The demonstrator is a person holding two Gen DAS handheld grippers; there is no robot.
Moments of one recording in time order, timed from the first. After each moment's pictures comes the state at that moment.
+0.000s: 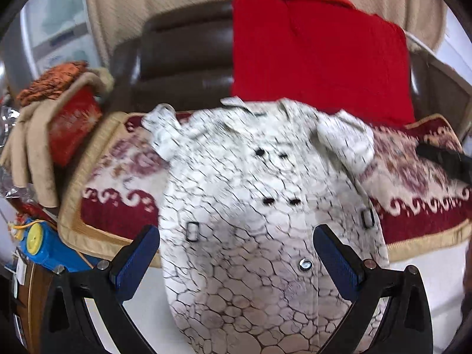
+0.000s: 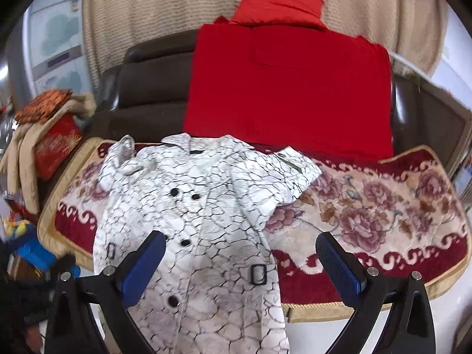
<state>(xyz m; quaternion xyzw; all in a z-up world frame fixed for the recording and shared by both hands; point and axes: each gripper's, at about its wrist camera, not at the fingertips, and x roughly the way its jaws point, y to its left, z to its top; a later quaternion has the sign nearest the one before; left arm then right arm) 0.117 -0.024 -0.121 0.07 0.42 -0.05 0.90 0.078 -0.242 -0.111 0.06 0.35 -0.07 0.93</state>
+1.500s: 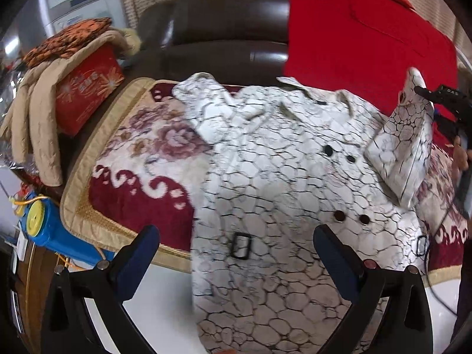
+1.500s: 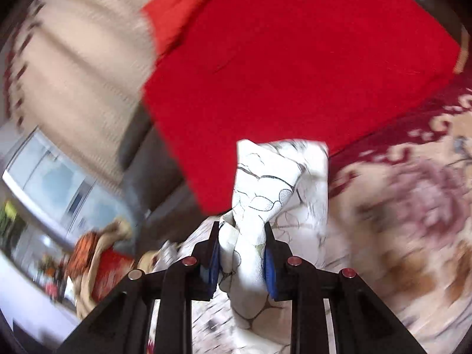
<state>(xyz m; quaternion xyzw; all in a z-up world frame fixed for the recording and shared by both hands) 0.201 0.061 -0.160 0.03 0.47 0.03 0.88 0.303 -0.343 -0.165 0.37 0.26 0.10 0.89</state>
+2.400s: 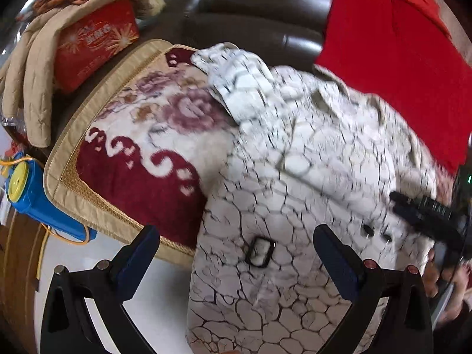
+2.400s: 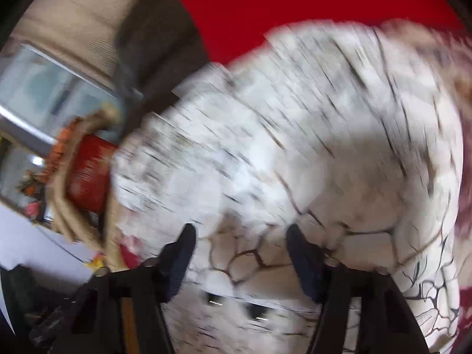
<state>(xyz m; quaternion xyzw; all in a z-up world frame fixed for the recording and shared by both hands) 0.230 0.101 -0.210 -0.04 0.51 0.04 0.86 0.282 -0.218 -0.293 0.29 0.49 0.11 0.82</state>
